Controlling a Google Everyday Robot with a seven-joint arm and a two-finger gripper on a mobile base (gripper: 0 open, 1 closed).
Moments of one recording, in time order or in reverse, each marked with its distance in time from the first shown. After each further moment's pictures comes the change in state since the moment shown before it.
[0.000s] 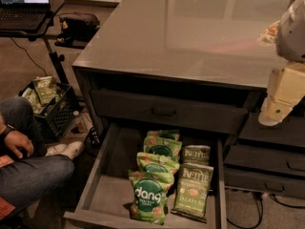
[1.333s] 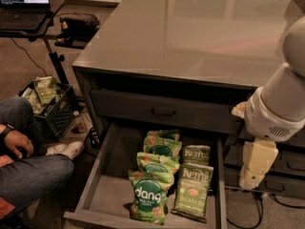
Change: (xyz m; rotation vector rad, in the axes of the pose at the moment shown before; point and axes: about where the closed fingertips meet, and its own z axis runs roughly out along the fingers) arm 0.030 0.080 0.128 -0.212 0.012 -0.021
